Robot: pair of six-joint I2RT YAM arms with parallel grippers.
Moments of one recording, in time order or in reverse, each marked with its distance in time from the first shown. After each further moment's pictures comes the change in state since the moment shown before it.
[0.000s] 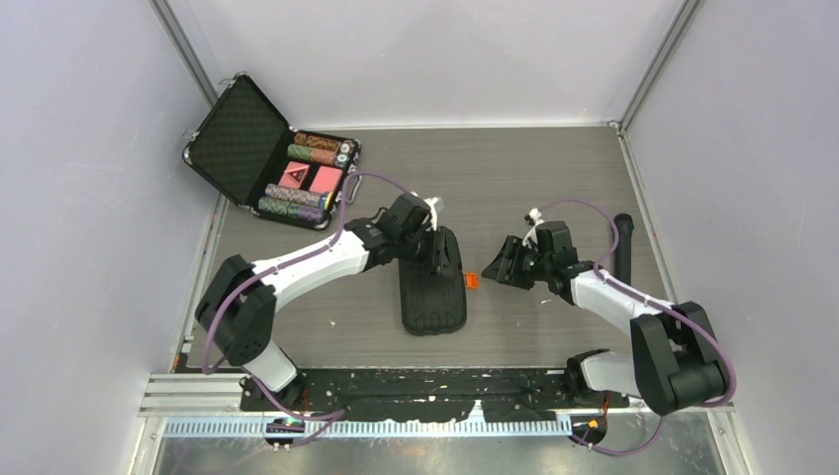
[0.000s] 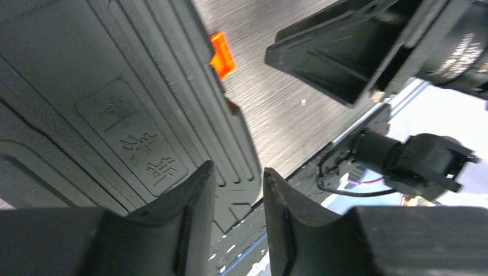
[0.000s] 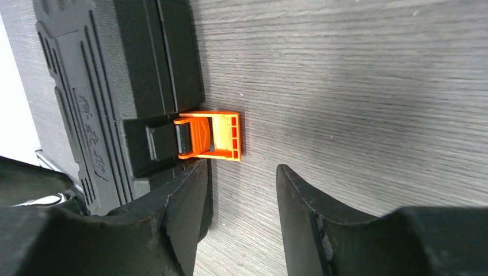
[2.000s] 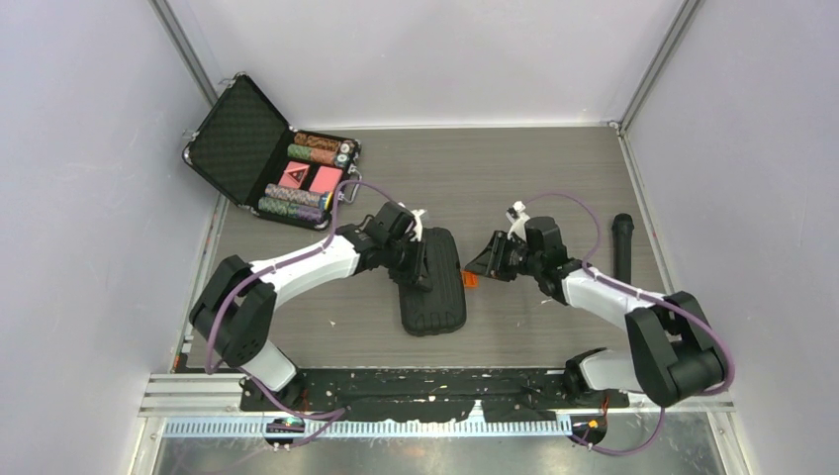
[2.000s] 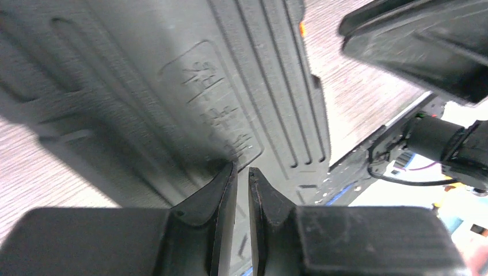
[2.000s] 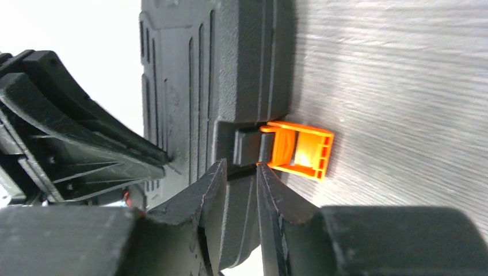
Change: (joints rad) left arm 0.057 0.016 -0.124 -0.006 0.035 0.104; right arm 0.089 0.086 -0.005 0.258 -0.167 0.116
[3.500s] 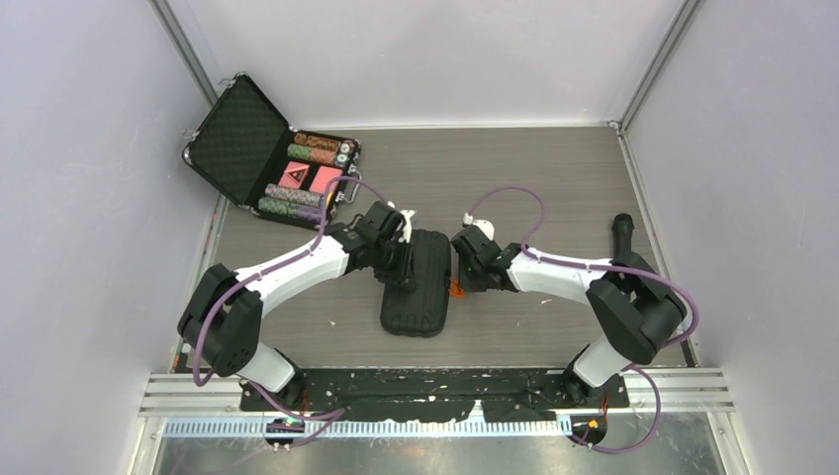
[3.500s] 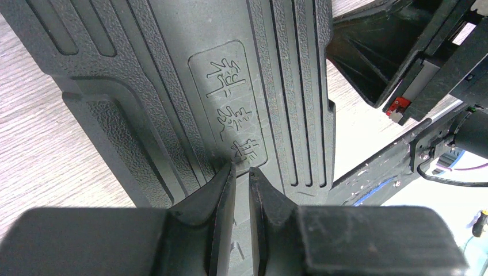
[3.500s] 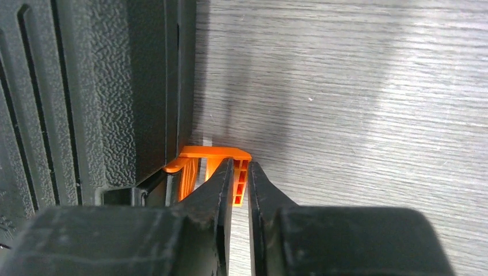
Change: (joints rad) left arm 0.043 -0.077 -0.017 -0.131 -0.079 0.122; right arm 0.402 0.245 0.323 -0.497 0.704 -0.028
